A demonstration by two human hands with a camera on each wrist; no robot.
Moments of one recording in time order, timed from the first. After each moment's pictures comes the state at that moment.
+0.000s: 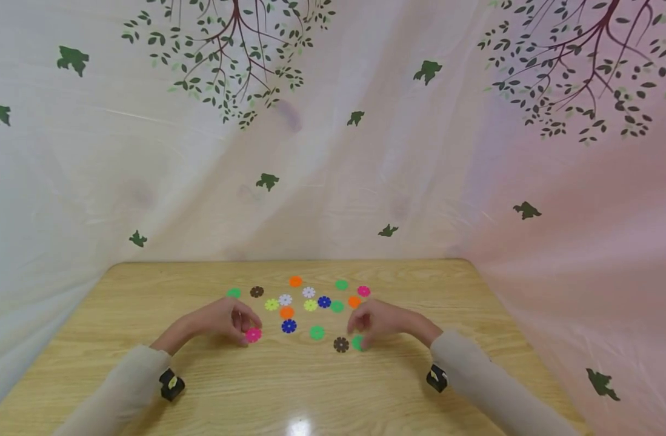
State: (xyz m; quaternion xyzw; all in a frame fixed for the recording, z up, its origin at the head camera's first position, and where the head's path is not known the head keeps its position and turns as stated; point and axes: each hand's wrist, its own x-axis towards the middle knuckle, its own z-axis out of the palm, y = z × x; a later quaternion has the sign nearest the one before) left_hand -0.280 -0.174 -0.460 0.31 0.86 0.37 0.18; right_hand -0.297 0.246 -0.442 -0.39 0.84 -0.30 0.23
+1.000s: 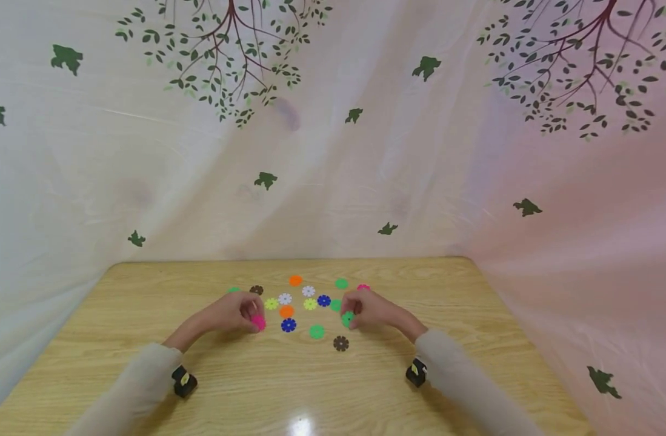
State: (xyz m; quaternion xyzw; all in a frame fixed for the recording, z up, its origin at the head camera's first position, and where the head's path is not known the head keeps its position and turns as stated) left_hand -0.290 -0.156 -0.465 0.28 0.87 0.39 0.13; right_hand -0.318 0.231 -0.463 -0.35 0.86 -0.34 0.16
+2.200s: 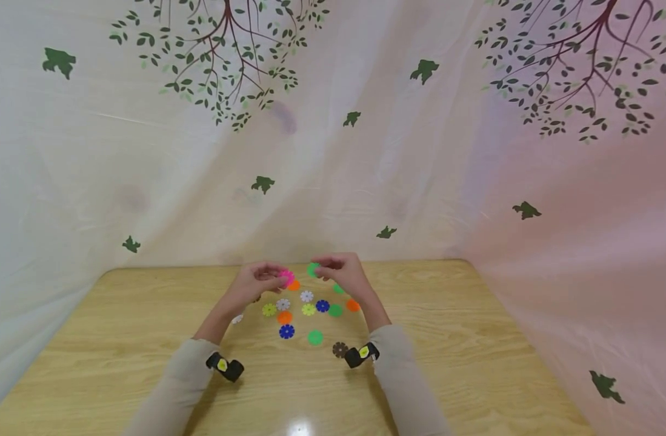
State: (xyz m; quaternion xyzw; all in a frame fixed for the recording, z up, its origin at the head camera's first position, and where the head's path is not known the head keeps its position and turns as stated) left_hand -0.317 -0.098 -0.437 0.18 0.72 0.66 0.04; right_hand -0.345 0.161 -0.419 -0.23 0.78 -0.58 0.00
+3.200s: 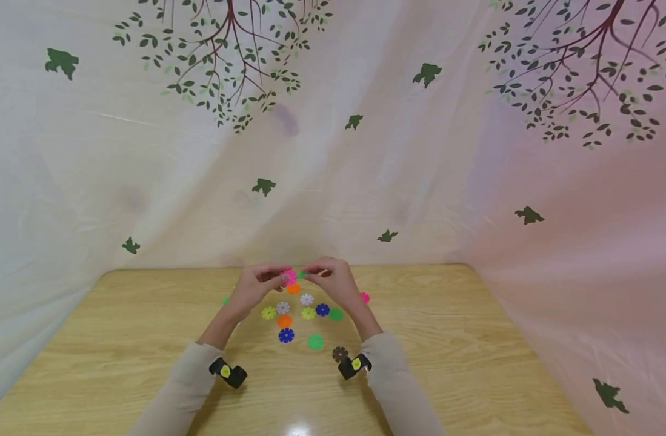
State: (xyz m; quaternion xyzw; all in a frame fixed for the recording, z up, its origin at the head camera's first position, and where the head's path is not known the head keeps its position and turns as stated) left_hand -0.313 -0.084 -0.431 0.17 0.73 0.66 -0.01; right_hand -0.334 0.138 -0.418 -0.28 0.81 -0.51 -0.09
